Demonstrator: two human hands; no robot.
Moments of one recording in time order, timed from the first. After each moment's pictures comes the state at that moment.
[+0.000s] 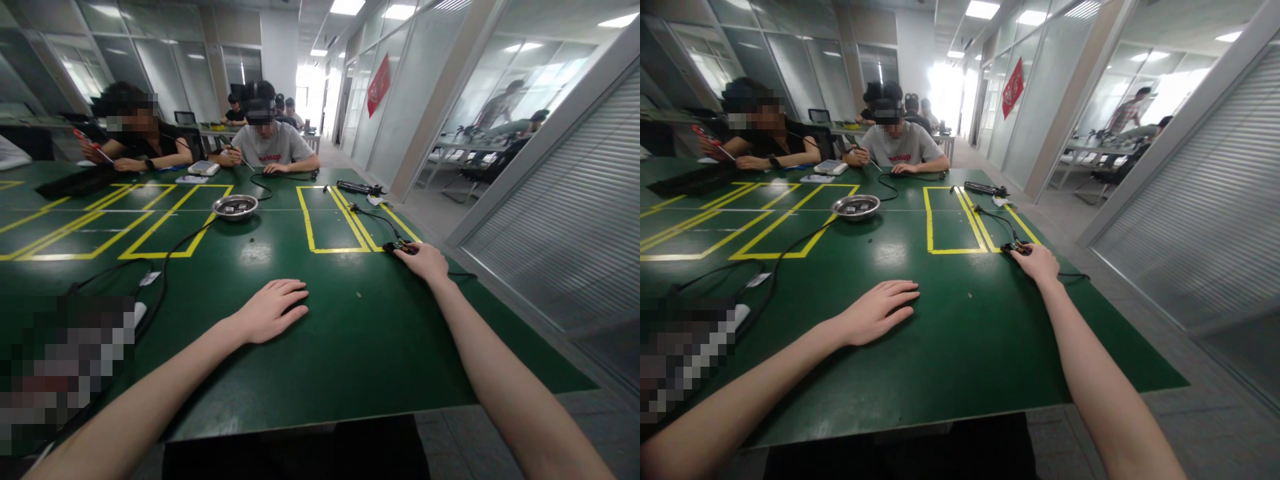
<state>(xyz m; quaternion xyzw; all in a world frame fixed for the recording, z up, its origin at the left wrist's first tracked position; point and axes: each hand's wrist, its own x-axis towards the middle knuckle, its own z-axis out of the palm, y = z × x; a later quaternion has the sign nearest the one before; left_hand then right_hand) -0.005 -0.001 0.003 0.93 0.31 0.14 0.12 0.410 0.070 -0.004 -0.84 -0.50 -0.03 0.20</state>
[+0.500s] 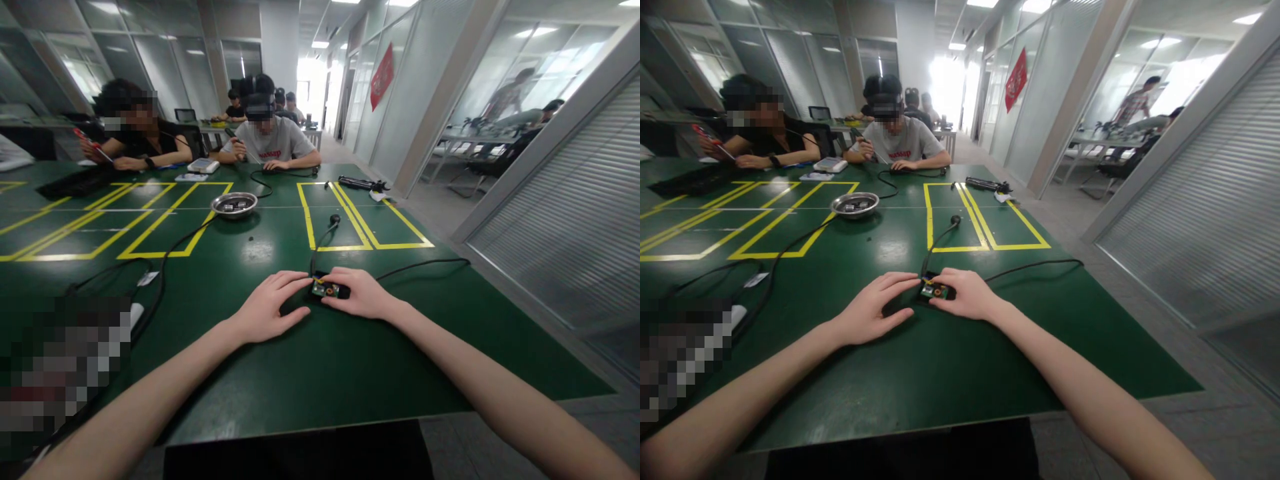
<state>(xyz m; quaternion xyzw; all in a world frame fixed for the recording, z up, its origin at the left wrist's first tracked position) -0.004 -0.006 0.009 0.91 0.29 0.27 0.13 0.265 0.010 0.001 -0.39 -0.88 0.11 0.23</state>
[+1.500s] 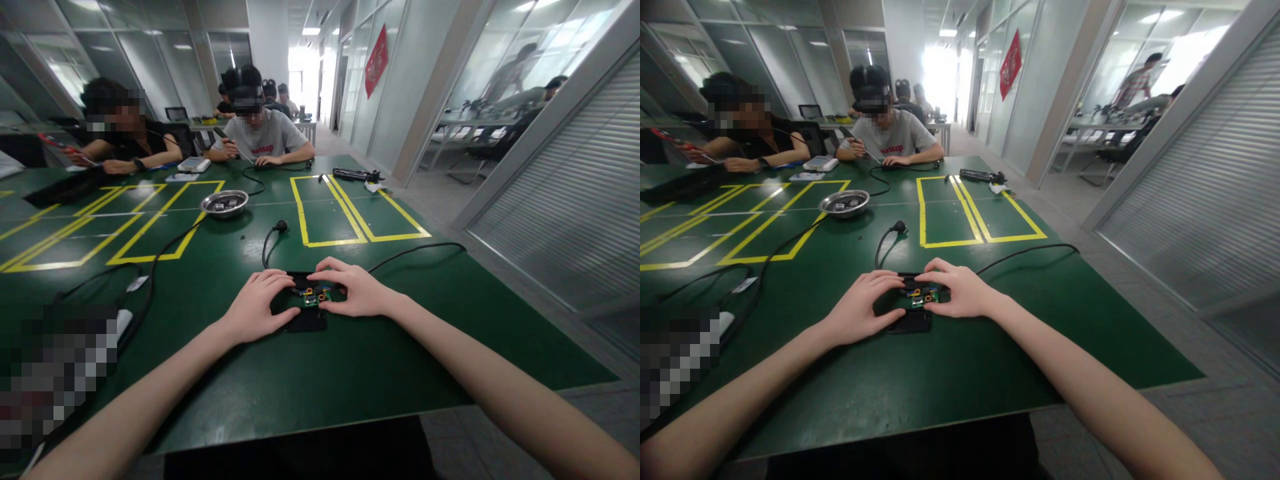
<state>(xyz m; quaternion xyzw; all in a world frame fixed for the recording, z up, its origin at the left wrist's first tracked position) -0.005 -0.006 0.010 0.90 0.36 0.22 0.11 0.270 0.006 0.009 -0.30 -0.90 0.15 0.27</state>
